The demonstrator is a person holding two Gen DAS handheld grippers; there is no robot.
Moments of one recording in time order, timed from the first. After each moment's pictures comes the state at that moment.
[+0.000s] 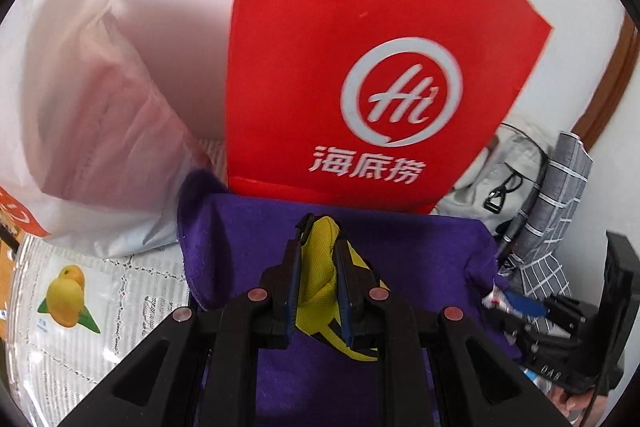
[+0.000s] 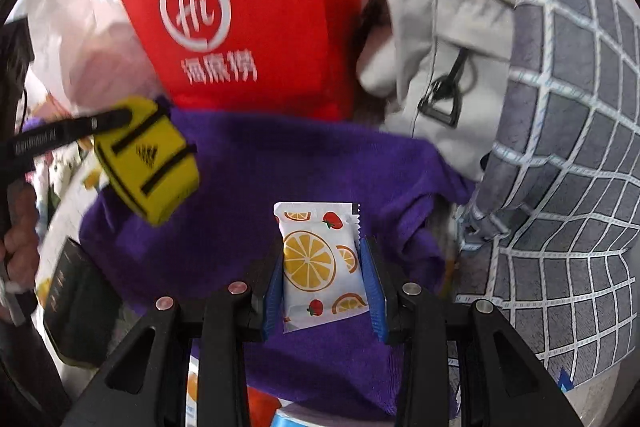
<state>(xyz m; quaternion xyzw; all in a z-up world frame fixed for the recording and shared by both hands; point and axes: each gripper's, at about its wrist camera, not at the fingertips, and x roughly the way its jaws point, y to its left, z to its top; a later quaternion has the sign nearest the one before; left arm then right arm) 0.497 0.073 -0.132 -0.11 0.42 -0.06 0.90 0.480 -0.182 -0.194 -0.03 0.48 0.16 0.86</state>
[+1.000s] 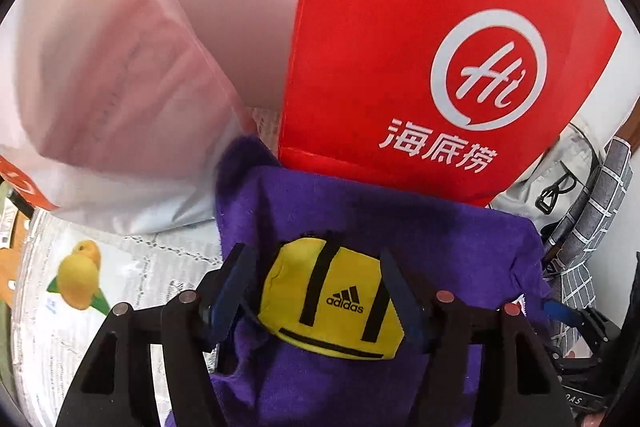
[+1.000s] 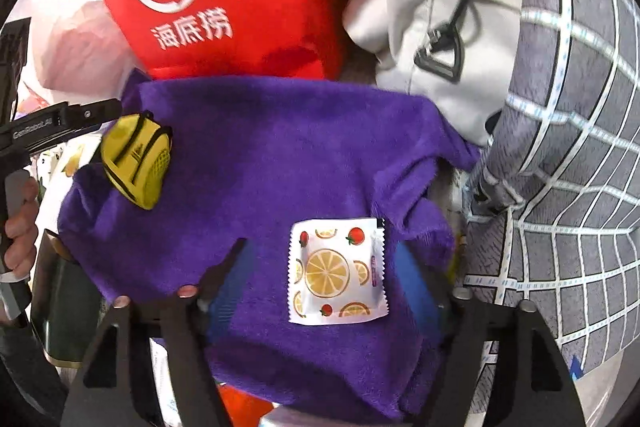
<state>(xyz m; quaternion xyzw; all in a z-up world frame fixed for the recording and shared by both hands) 0.512 0.084 -0.157 -0.11 0.46 0.00 0.88 0.483 -0.177 -0.204 -0.03 0.50 0.14 0.85</state>
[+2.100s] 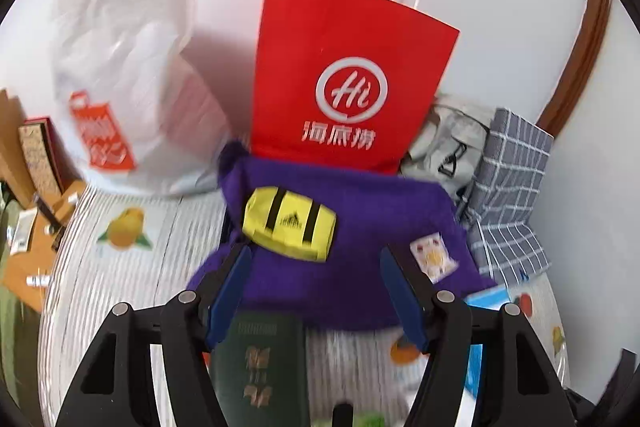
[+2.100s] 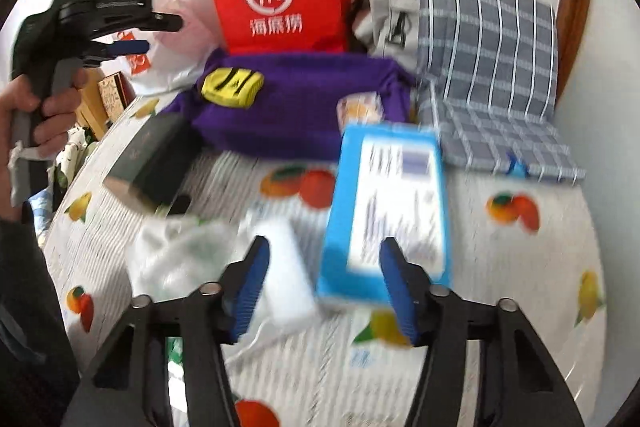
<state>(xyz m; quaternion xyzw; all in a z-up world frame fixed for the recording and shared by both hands) 0.360 0.065 -0.080 -0.09 0.39 -0.05 0.91 0.229 -0.195 -0.166 0.00 0.47 0.11 0.88</state>
